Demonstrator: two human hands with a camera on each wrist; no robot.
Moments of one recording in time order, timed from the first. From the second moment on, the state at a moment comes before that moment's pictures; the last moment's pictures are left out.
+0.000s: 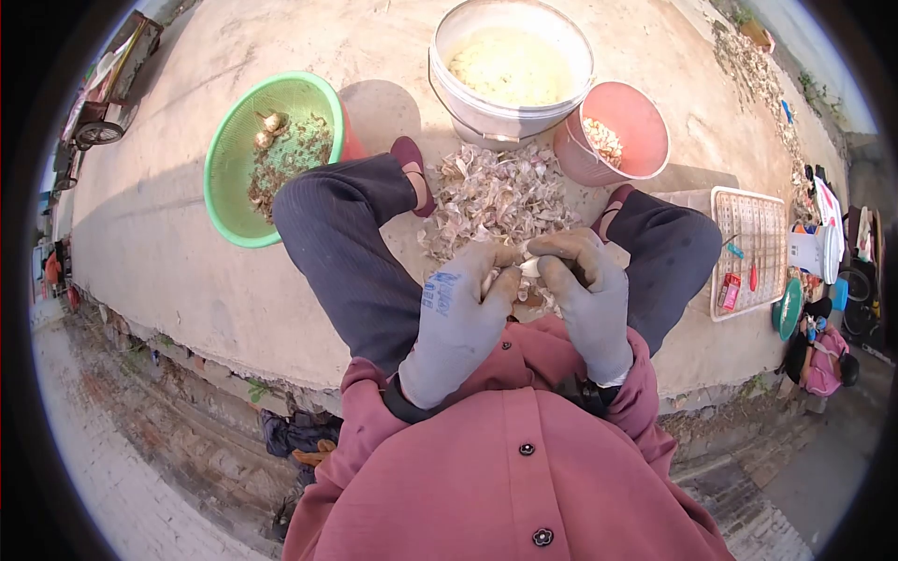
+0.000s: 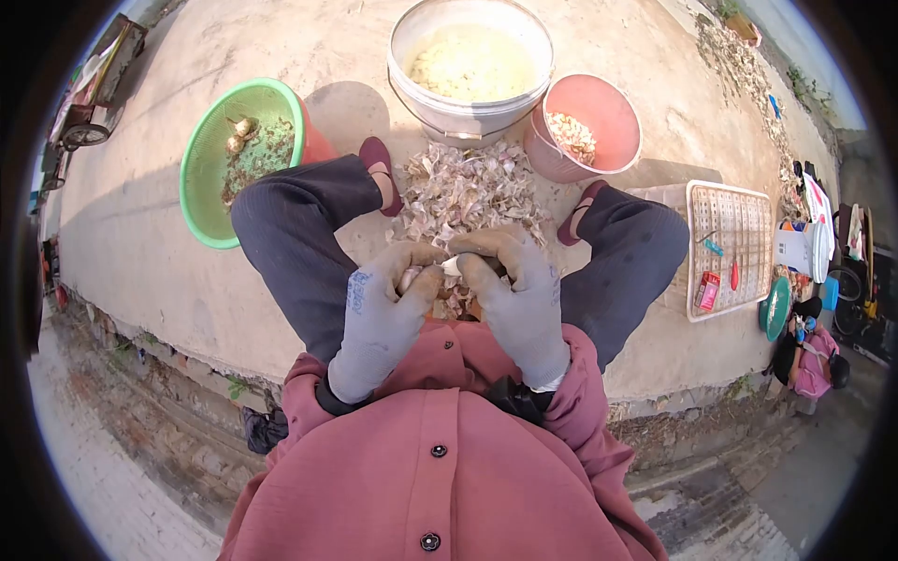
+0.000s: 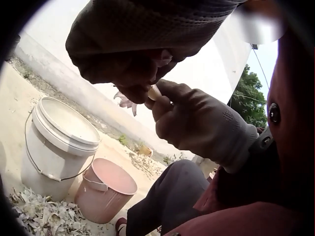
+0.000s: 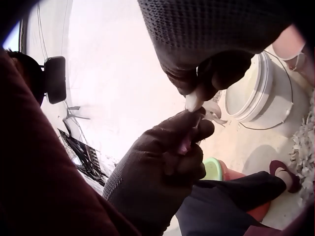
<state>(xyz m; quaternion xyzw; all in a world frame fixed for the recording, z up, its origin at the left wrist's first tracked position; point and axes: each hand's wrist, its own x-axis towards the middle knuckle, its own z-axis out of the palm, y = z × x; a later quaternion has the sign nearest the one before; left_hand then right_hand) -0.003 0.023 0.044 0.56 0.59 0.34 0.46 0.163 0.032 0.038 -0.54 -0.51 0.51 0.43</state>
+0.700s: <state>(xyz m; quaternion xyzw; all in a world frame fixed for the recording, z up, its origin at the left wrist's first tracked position) -0.004 0.024 0.056 0.47 0.59 0.34 0.56 0.168 0.030 0.025 -0.53 -0.43 0.59 0.44</state>
